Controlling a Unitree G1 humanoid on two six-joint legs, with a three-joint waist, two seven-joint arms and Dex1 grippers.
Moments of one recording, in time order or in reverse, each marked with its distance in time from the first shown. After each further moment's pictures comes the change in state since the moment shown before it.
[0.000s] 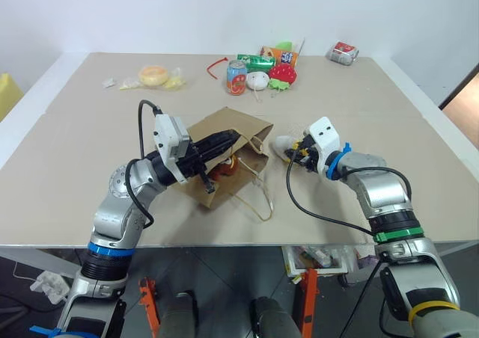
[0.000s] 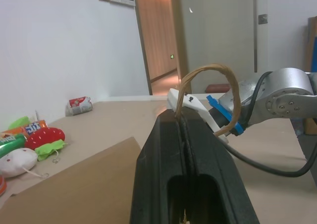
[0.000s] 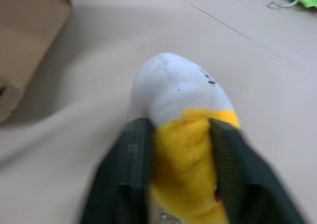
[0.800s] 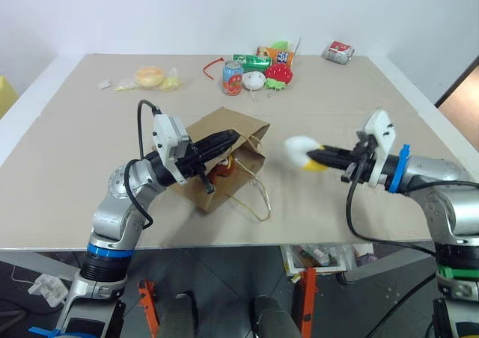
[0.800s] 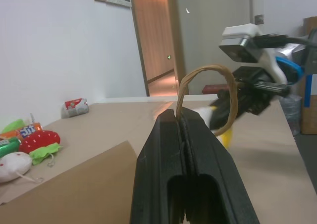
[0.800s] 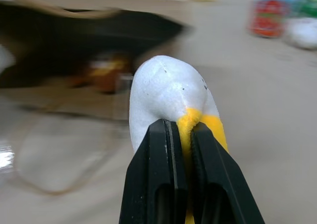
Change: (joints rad) left arm 0.003 0.002 0.001 -0.009 -0.004 0.005 -0.002; right arm 0.257 -0.209 -0.226 -0.570 0.408 0.240 0.363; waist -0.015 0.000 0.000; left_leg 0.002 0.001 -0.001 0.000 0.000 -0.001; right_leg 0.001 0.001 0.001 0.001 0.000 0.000
